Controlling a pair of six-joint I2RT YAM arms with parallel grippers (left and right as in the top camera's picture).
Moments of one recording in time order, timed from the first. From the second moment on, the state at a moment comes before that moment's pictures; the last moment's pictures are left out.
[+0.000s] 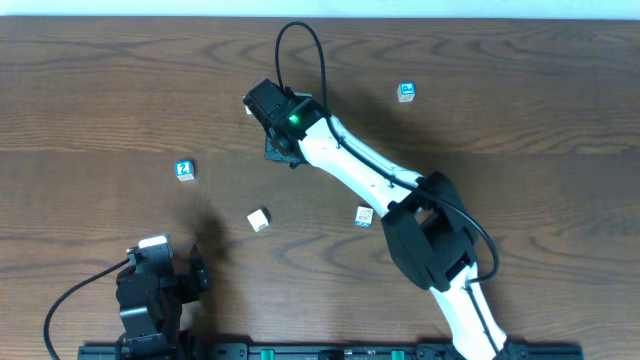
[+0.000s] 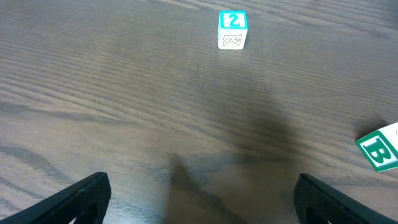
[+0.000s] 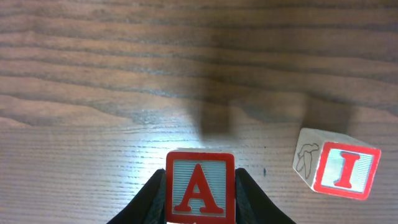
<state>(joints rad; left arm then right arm) 0.16 0.01 0.17 -0.79 -0.04 -0.03 0.75 2.29 1.92 -0.89 0.16 0.79</state>
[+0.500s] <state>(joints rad) 0.16 0.01 0.17 -0.79 -0.04 -0.03 0.71 2.29 1.85 -0.83 0.09 0.73</state>
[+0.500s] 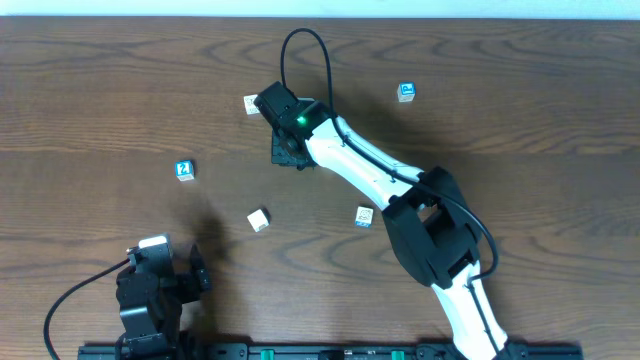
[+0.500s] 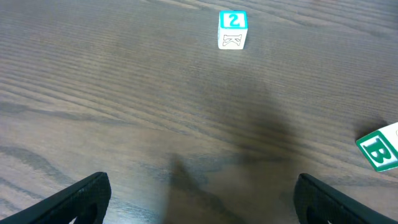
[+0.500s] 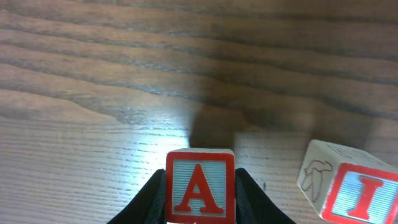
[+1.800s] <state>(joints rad) 0.16 0.01 0.17 -0.79 -0.04 -0.03 0.71 2.28 1.81 -0.85 0.22 0.81</state>
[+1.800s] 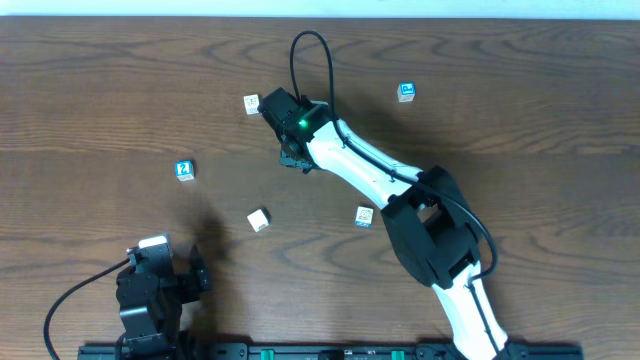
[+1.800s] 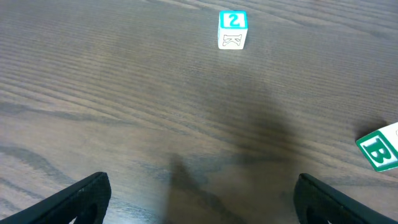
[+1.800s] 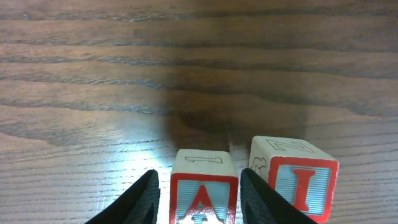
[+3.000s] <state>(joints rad) 0.16 0.01 0.17 -0.79 -0.04 -0.03 0.69 2.18 1.80 -0.66 0.12 0.57</state>
